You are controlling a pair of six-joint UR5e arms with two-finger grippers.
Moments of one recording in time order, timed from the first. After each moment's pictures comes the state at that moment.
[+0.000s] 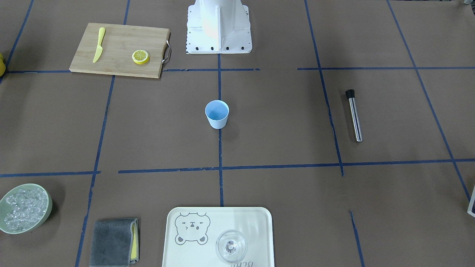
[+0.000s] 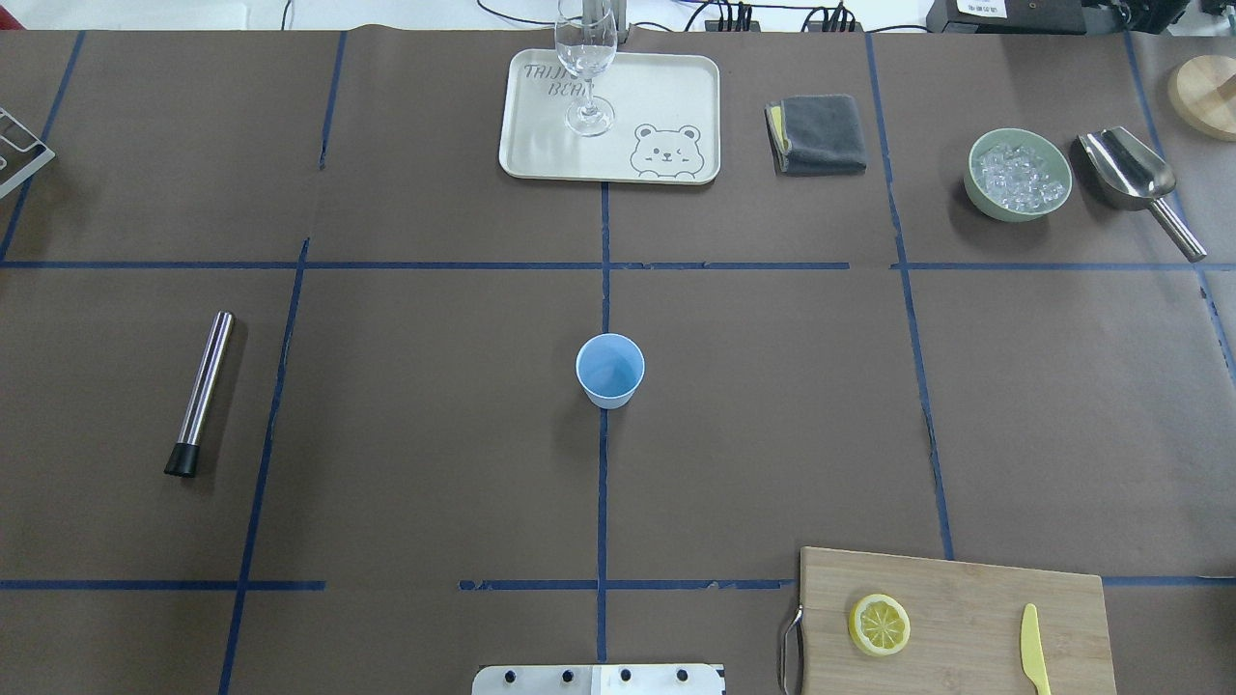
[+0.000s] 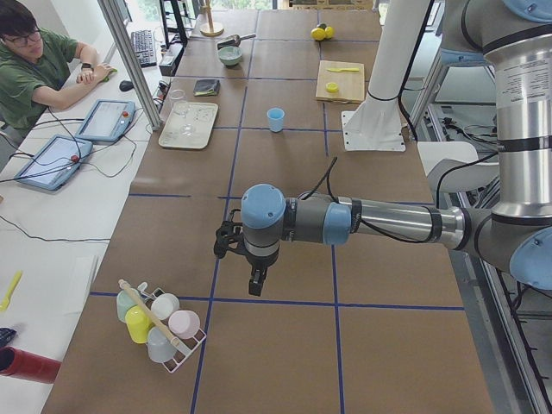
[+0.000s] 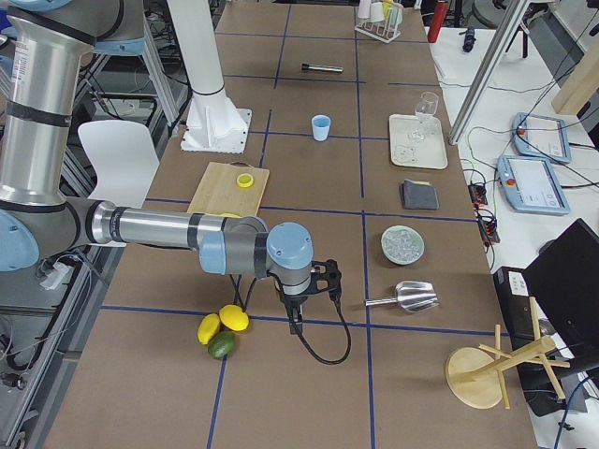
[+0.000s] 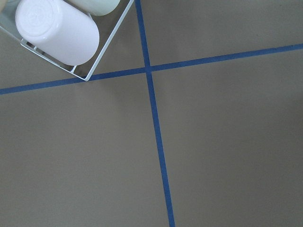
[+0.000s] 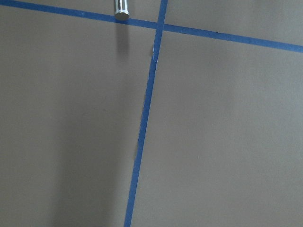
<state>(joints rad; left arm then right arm) -1.60 -1.40 -1.84 -1.55 -2.38 0.12 1.58 -1.83 1.79 -1.51 2.34 -0.14</state>
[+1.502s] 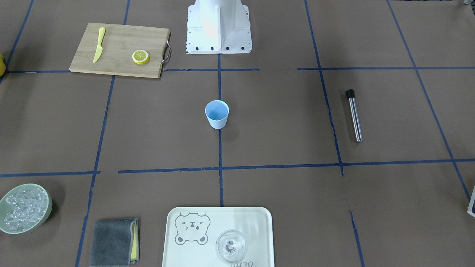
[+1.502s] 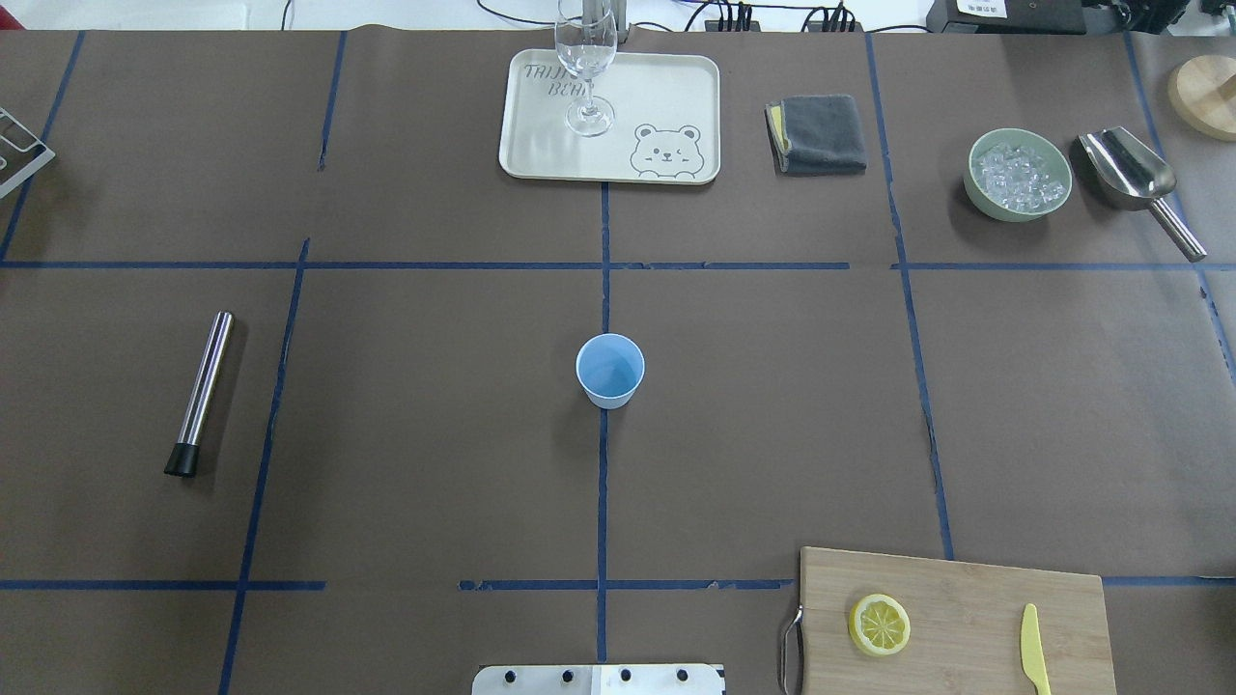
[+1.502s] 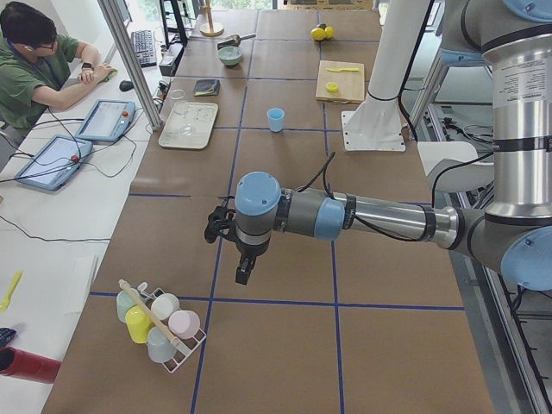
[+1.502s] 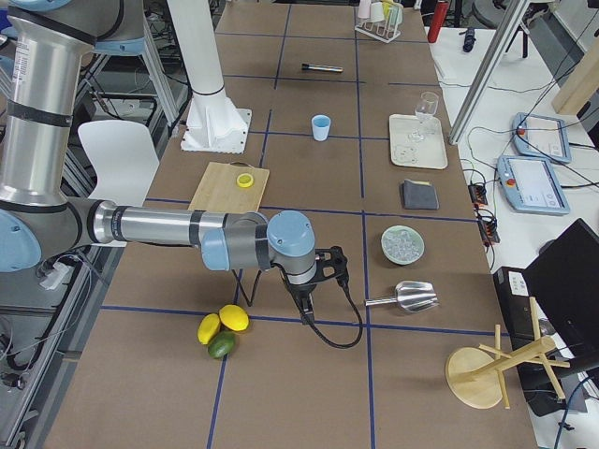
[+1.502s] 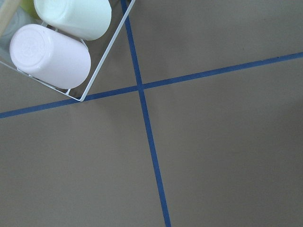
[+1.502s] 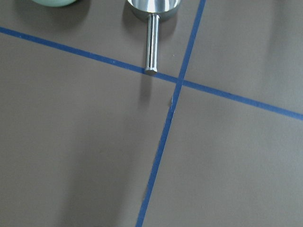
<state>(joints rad) -1.59 -1.44 -1.84 -1.62 -2.38 0.12 1.58 -1.82 1.81 -1.29 2.35 -0.12</state>
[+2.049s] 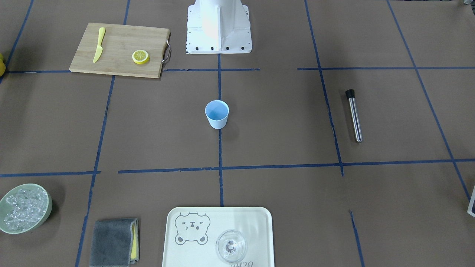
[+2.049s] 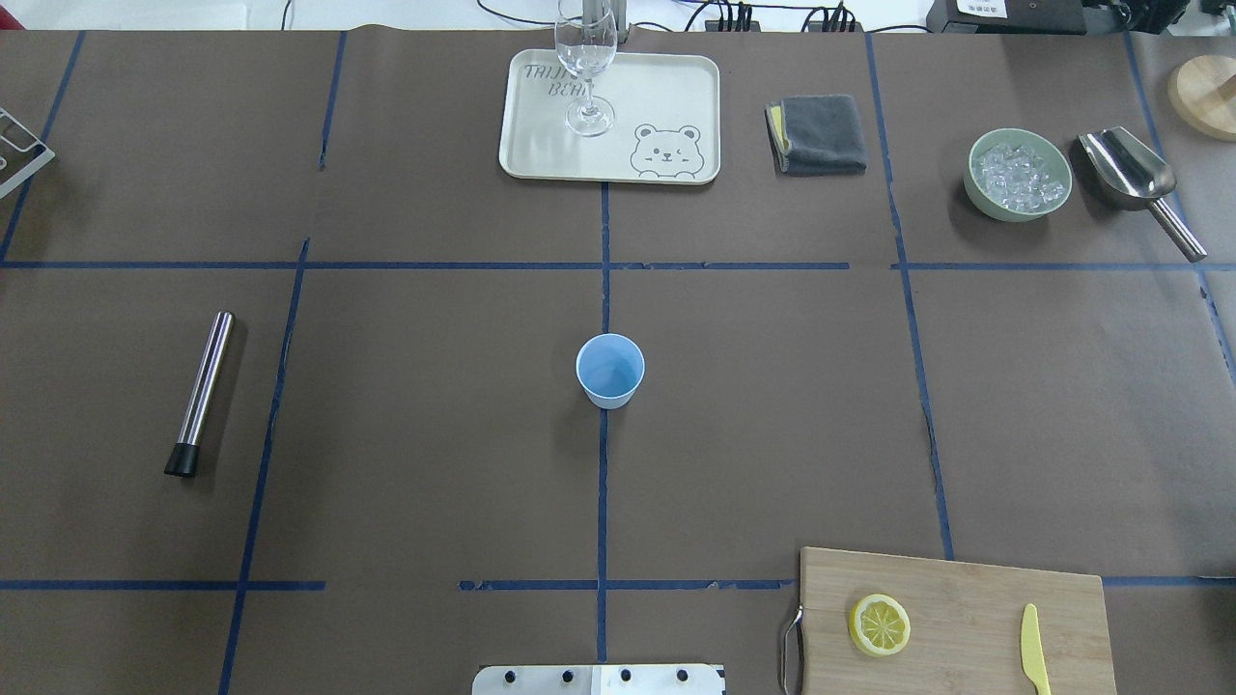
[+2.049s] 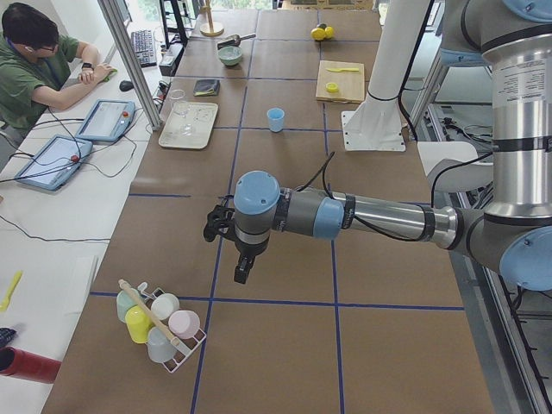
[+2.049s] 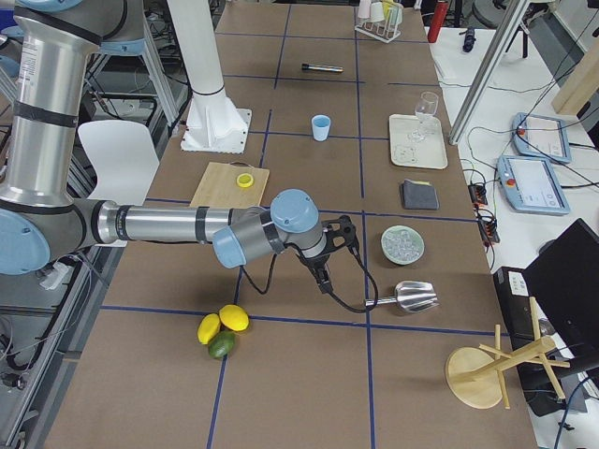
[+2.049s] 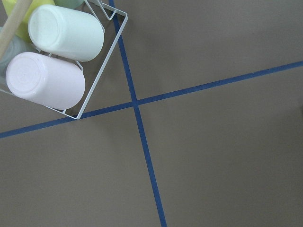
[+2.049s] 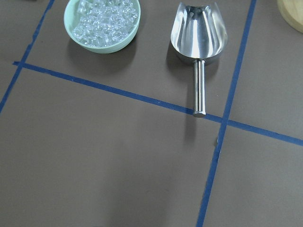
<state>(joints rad) -1.59 -1.44 -1.84 -1.62 -2.38 0.12 1.49 -1.81 1.83 -1.15 2.40 0.08</state>
